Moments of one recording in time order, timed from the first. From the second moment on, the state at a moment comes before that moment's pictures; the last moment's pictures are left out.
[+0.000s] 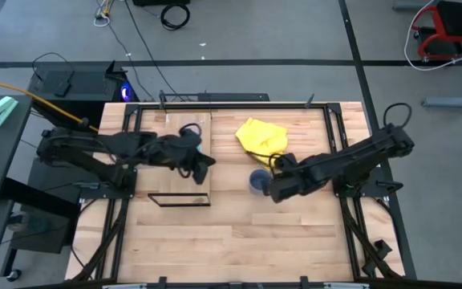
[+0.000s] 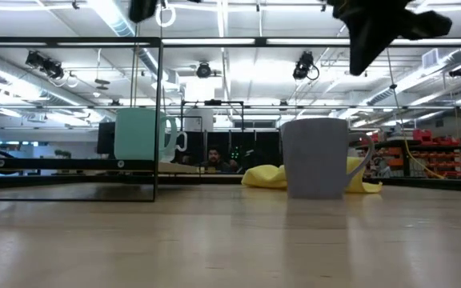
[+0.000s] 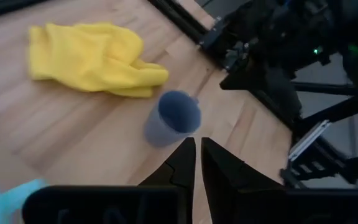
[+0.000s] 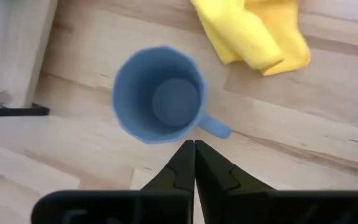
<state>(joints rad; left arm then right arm) -0.11 1.28 1.26 -0.55 -0.25 -0.77 0.35 1.52 1.32 -1.19 0.37 1.65</state>
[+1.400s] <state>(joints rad) -0.01 1.60 1.26 -0.49 -0.02 -0.79 0.21 1.63 1.30 -1.20 0.30 1.44</state>
